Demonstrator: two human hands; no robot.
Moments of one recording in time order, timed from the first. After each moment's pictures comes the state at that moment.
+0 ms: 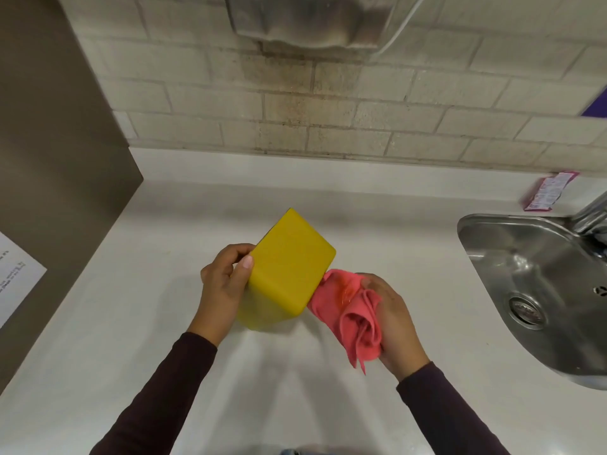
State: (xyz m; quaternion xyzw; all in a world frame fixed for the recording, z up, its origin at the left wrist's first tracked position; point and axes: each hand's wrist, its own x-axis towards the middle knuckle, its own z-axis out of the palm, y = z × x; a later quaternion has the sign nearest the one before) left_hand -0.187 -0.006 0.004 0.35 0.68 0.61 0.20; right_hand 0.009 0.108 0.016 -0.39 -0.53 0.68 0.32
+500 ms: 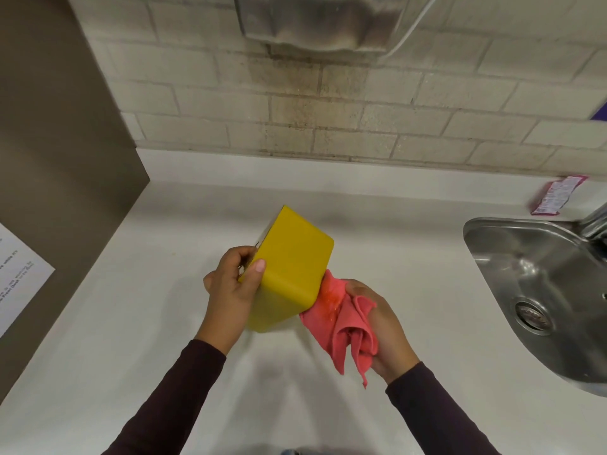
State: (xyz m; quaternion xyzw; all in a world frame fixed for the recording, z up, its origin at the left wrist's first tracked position) left_hand -0.182 -0.008 0.003 0.31 0.74 0.57 0.17; right_hand -0.007 0.095 0.017 -0.35 -0.43 0.79 0.25
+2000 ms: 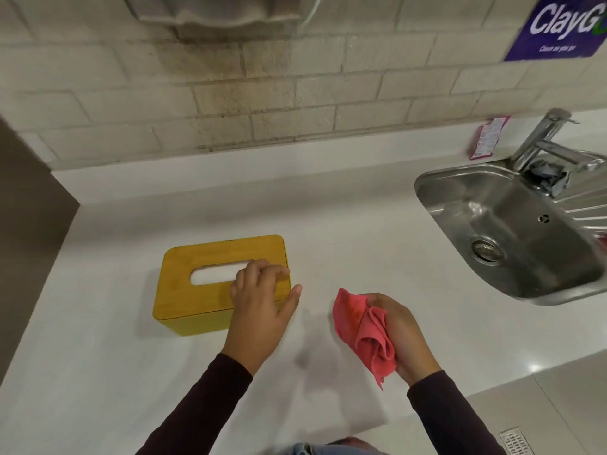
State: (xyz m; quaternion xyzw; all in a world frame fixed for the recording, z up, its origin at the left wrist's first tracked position) left_hand -0.133 0.024 -0.031 0.52 0.77 0.35 0.06; right_hand 0.067 0.095 -0.033 -0.50 -0.45 0.67 0.31
